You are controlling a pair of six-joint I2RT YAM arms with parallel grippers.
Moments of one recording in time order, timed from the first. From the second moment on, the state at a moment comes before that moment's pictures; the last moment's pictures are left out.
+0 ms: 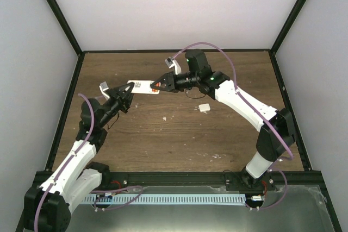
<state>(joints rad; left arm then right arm) -0.24 0.83 0.47 0.42 0.41 -1.73 0.66 1.64 1.46 -0.30 -0.78 0.67</state>
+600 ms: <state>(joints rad) -0.25 0.83 0.44 0.49 0.41 -1.67 0.58 1.53 1.38 -0.31 -0.72 0.62</state>
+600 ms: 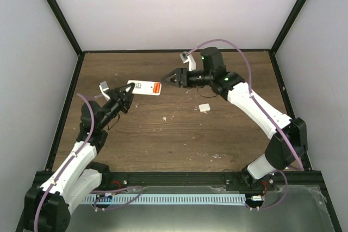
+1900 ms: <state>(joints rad) -0.28 1.62 0.36 0.98 0.73 -1.02 0.37 1.76 1.20 -0.67 -0.03 0.13</state>
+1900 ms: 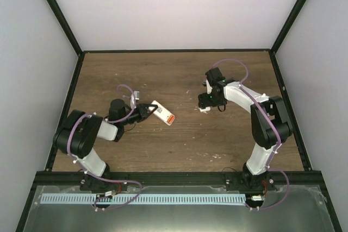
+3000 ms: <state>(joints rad) -0.33 2.00 0.50 1.24 0.70 -1.07 0.37 1.88 1.20 -0.61 -0.05 0.05</state>
